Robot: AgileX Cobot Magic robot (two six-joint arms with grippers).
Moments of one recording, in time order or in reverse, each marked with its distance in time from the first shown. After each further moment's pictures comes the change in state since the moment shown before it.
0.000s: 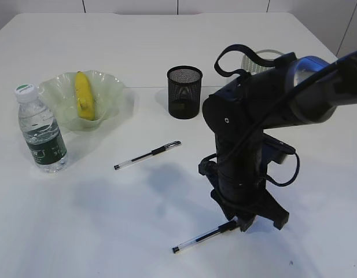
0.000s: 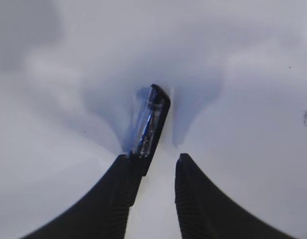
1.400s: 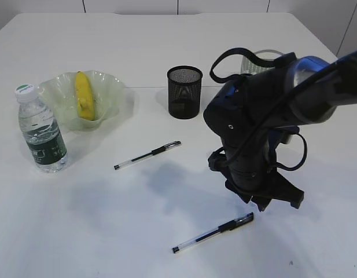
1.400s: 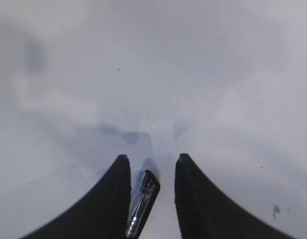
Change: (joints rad) left arm 0.000 0.000 0.000 0.000 0.028 0.000; right arm 0.000 0.000 0.000 -0.244 0.027 0.003
